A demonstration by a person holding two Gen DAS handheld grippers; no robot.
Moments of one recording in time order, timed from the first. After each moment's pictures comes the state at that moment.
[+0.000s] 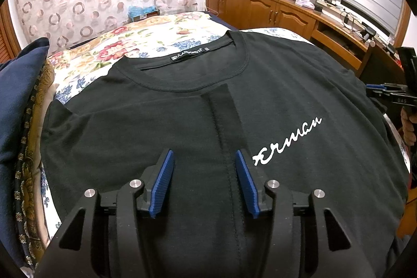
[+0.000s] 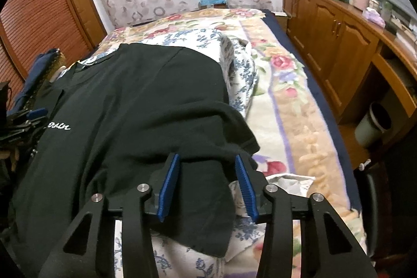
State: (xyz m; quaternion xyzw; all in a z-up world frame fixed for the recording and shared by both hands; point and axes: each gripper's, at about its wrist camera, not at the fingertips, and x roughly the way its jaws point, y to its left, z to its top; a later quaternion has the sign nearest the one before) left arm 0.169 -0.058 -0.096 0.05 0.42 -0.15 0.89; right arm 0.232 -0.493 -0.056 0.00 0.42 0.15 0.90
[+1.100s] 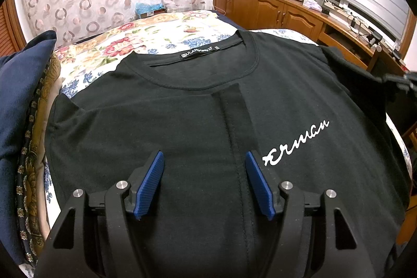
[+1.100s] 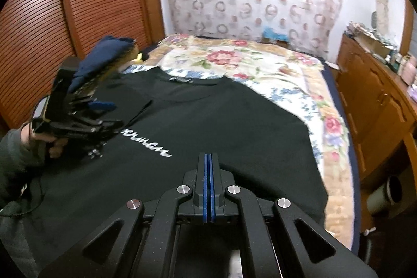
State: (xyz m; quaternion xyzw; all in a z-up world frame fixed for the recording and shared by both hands) left arm 0.174 -0.051 -0.099 0.05 0.42 -0.13 0.89; right arm 0.198 -0.407 -0.019 -0.10 0.33 0.28 0.89
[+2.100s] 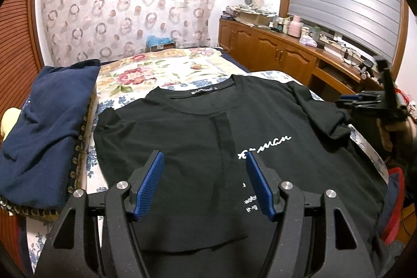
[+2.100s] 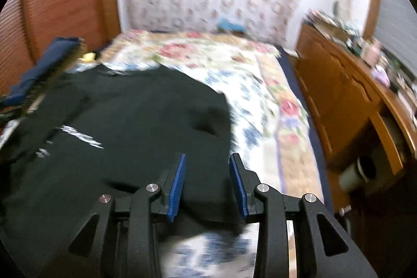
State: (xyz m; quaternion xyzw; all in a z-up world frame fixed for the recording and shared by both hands) left arm 0.095 -0.028 -0.046 0.01 0.33 -0.13 0.94; right arm 0.234 -0.475 -0.054 -0.10 0.35 0.15 0.92
